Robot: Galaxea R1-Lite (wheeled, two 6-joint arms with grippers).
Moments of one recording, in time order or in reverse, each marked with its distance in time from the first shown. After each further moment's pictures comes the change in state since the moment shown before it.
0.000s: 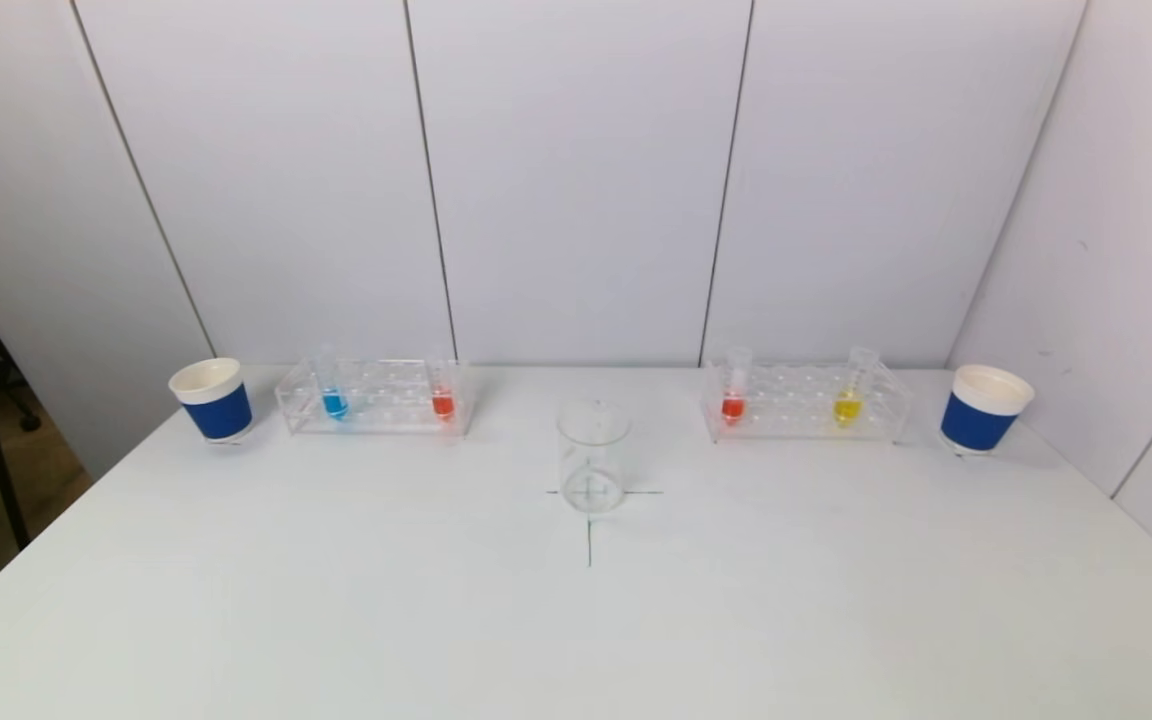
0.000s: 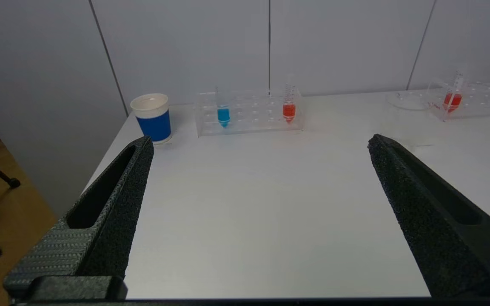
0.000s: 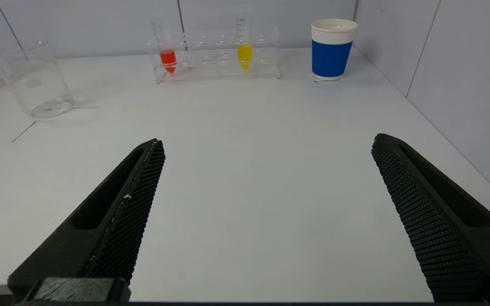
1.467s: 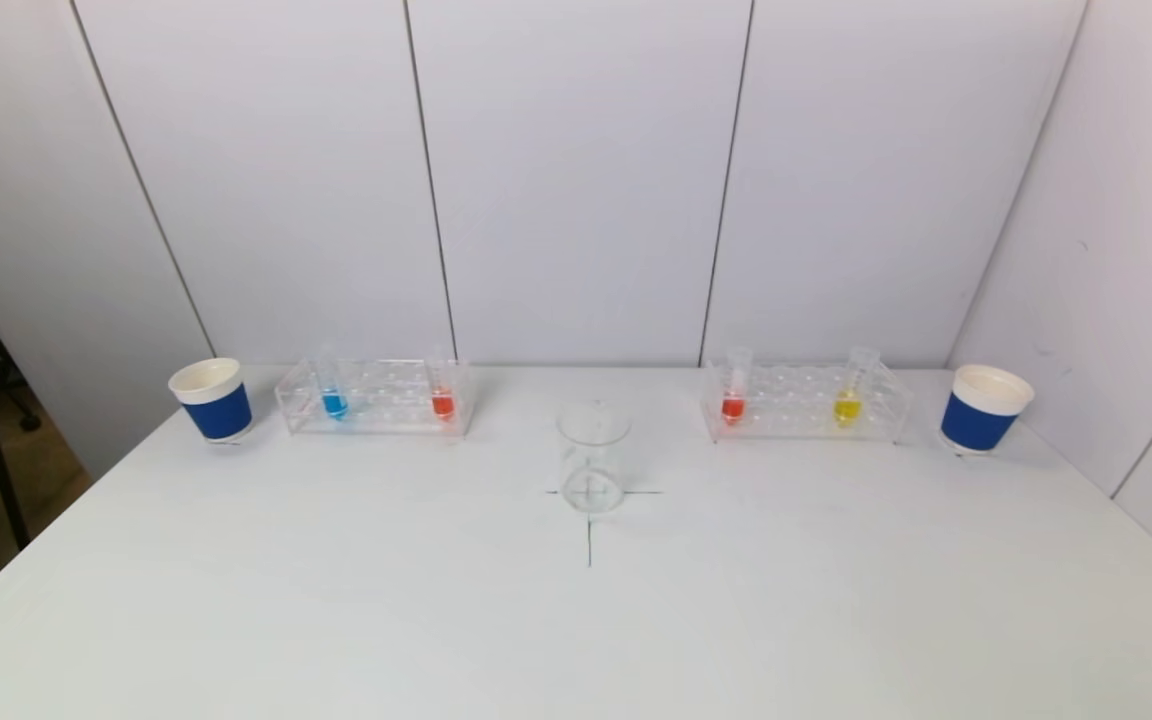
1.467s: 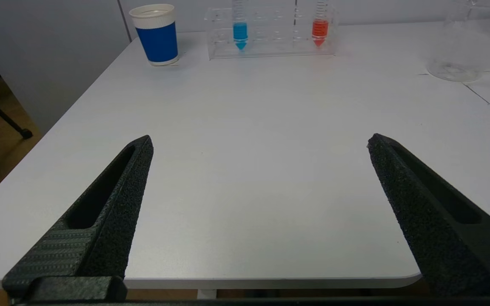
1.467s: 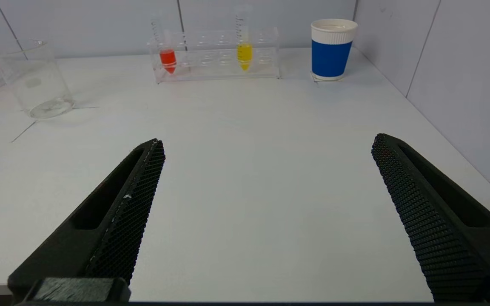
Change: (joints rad) left arm 0.001 -0.274 0.471 -0.109 0.070 0.004; right arm 0.000 0.000 0.000 0.000 0.000 0.000
